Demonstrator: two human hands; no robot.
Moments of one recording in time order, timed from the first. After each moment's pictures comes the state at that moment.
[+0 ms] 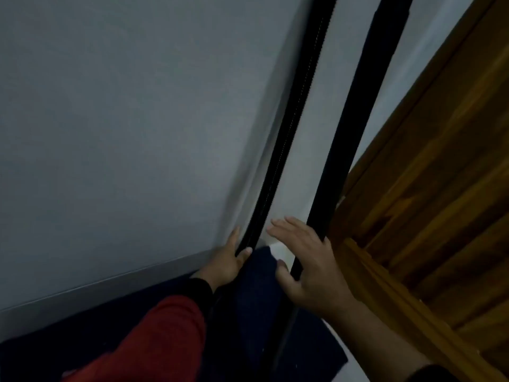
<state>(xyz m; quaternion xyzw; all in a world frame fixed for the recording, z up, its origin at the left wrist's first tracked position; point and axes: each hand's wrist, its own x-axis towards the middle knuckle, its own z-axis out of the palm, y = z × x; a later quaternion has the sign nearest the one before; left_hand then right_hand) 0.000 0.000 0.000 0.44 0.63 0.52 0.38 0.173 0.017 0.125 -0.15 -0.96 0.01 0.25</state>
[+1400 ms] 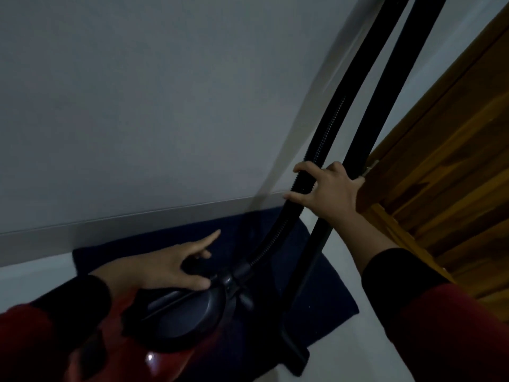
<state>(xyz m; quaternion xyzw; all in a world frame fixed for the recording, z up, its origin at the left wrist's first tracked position) -0.008 -0.200 -0.016 0.53 0.66 0.30 0.45 0.141 0.044 0.123 -0.33 -0.92 -0.14 0.13</state>
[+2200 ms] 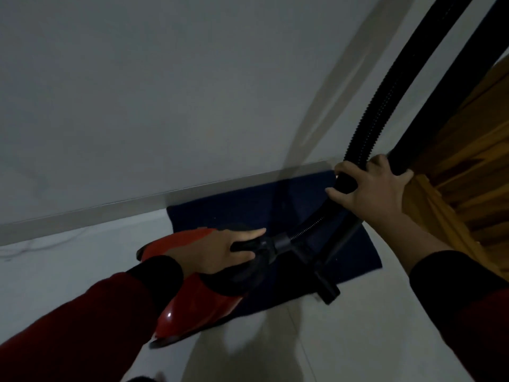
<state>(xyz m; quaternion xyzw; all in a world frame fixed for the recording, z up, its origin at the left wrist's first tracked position) 0.029 -0.271 0.113 0.49 0.71 0.25 0.44 0.168 -0.012 0.202 -0.28 -0.93 -0.17 0.15</state>
